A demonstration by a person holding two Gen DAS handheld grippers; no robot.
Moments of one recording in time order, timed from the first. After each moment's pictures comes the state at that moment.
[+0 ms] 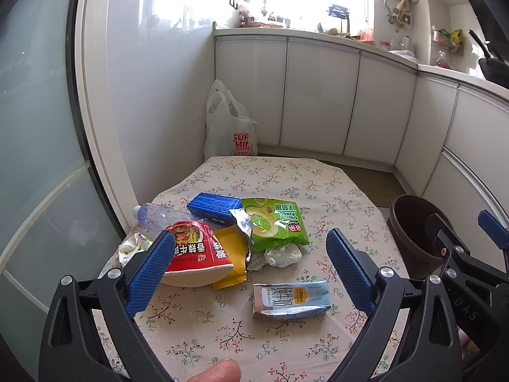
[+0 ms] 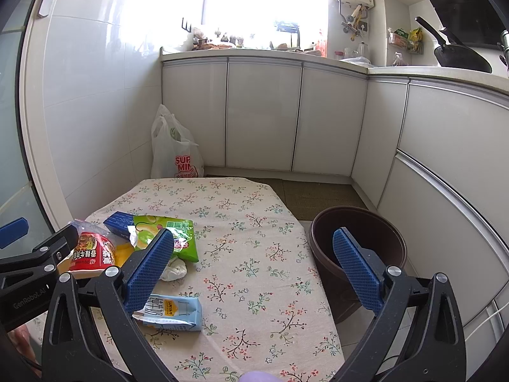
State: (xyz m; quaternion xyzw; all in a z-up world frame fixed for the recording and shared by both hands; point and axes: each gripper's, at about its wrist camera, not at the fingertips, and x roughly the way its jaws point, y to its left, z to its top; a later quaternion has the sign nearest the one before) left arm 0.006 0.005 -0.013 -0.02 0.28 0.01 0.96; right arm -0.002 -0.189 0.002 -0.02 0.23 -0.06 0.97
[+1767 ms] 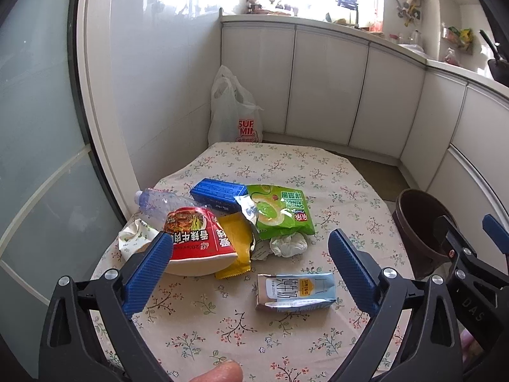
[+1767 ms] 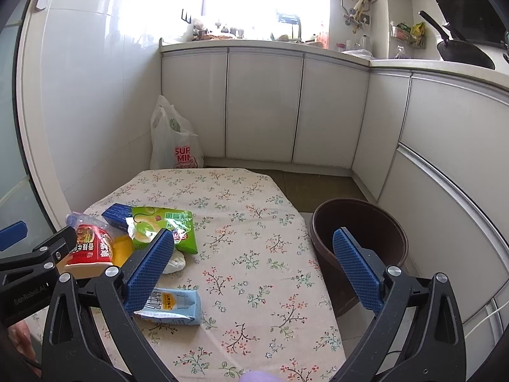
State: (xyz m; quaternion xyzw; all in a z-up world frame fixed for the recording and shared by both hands) left arm 0.019 0.012 -0.022 -0.04 0.32 0.03 0.95; right arm 0.007 -0.191 -0.011 -0.01 0.26 -0.05 0.96
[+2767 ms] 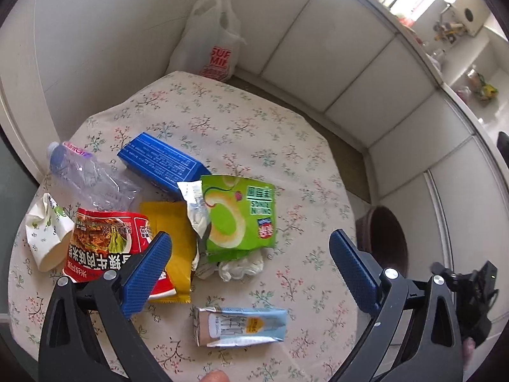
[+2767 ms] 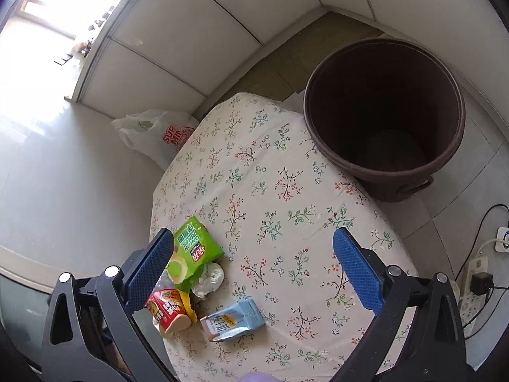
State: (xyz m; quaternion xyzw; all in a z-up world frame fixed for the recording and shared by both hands) left arm 0.169 0.047 -0.064 -0.21 0.47 -0.07 0.86; right arm 0.111 -0.347 -0.056 0.39 0.44 -0.04 0.81
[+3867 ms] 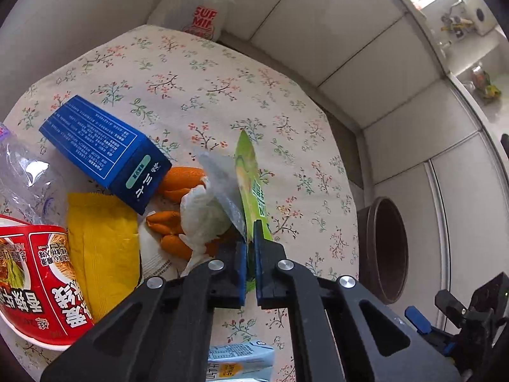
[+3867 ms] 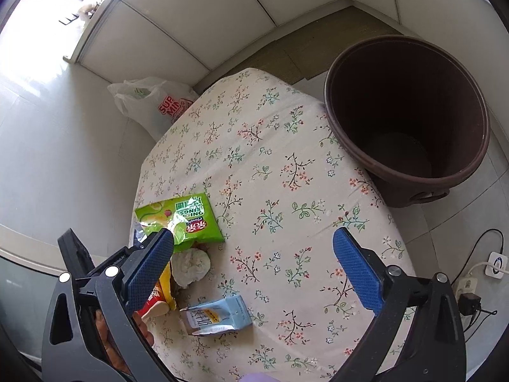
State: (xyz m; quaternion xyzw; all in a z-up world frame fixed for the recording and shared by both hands) left arm 0.229 -0.002 -0.126 -0.22 0.51 -0.12 0.82; right arm 0.142 -0.312 -0.075 0.32 0.49 0.00 0.81
